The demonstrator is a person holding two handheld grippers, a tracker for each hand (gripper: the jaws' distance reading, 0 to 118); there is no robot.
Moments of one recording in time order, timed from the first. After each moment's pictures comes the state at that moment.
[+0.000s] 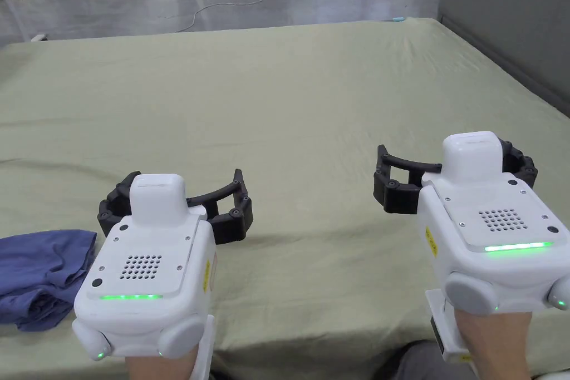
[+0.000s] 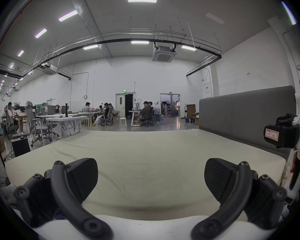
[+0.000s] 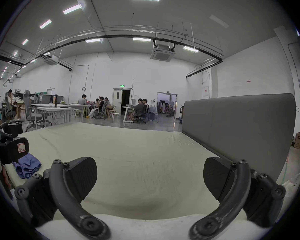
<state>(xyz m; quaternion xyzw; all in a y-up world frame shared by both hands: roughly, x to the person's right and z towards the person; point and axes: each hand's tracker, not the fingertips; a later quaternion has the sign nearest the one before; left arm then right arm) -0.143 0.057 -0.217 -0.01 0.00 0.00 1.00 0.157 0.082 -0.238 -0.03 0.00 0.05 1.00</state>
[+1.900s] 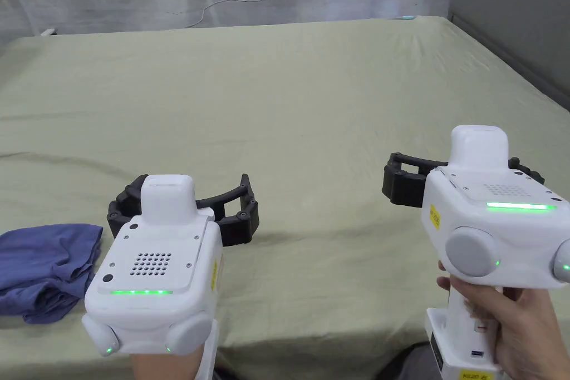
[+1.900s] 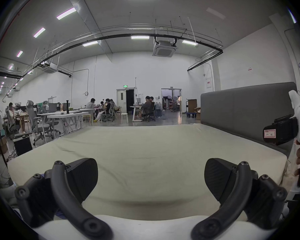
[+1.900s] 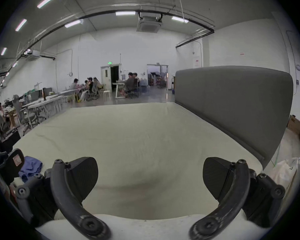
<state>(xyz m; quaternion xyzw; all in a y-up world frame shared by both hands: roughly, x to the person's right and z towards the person) -0.141 0.053 -0.219 -0.04 0.00 -0.01 1.00 0.155 0.098 -0.254 -0.18 -0.05 0.00 0.98</state>
